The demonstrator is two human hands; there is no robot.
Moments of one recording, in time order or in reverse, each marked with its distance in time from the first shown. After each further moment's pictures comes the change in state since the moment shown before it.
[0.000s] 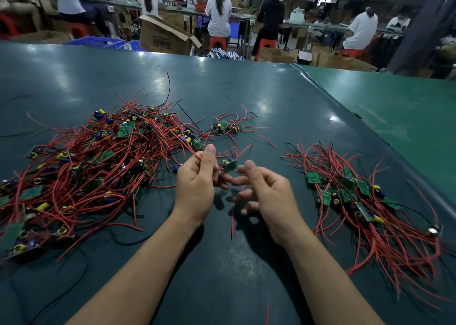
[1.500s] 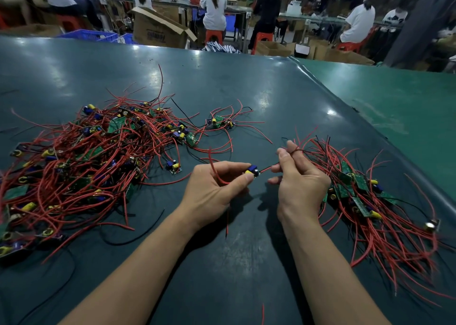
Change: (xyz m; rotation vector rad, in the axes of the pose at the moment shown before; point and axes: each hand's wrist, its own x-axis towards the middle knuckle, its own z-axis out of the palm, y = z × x) left_hand -0.013 0.004 0.007 0.213 -0.373 -0.072; right_hand 0.026 -0.001 -0.023 0.137 0.600 -0.300
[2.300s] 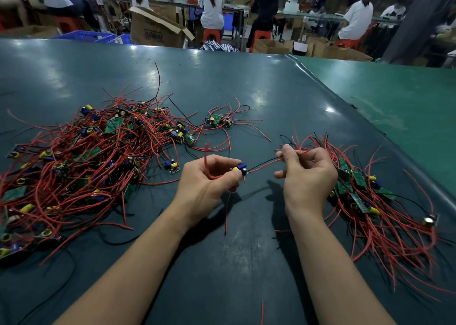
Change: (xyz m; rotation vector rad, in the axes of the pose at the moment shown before) left_hand 0.002 0.001 -0.007 -0.046 0.076 -0.027; right_hand 0.013 0.001 -0.013 -0.197 0.040 -0.131
